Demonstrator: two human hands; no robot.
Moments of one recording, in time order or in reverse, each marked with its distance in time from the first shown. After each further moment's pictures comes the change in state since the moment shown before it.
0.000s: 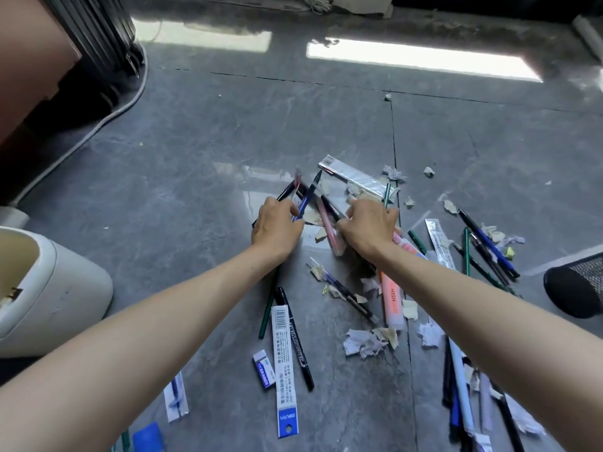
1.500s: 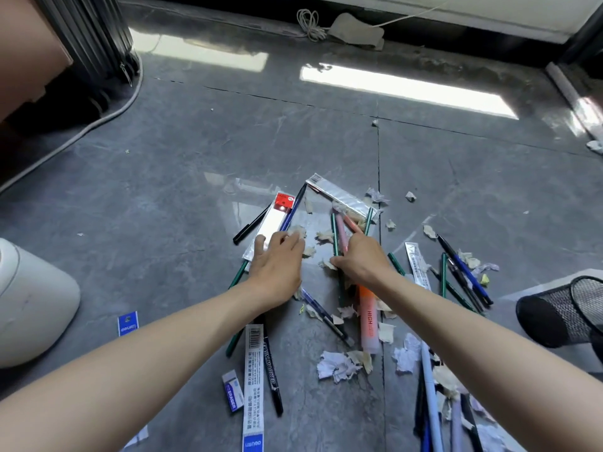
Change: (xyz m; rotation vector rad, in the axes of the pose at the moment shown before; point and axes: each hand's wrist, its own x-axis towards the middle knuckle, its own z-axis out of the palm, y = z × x) left_hand -0.024 0.008 0.030 0.471 -0.144 0.343; right_hand -0.006 0.028 -0.019 0.065 -0.322 0.010
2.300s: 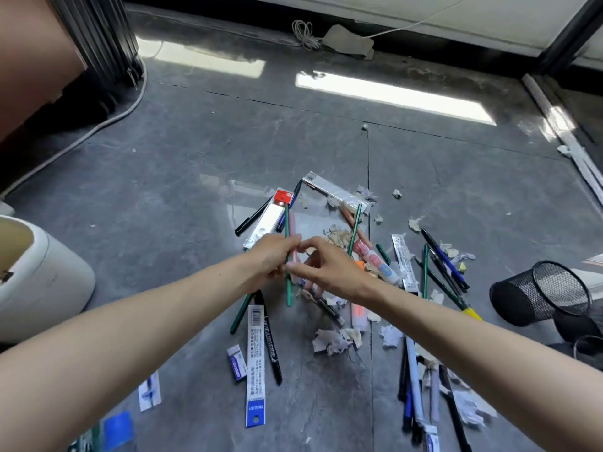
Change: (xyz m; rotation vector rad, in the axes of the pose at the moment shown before) left_hand -0.021 0.007 -0.036 -1.302 -0.225 -0.492; right_hand -0.070 -0.026 0.005 0.508 -0.272 -0.333
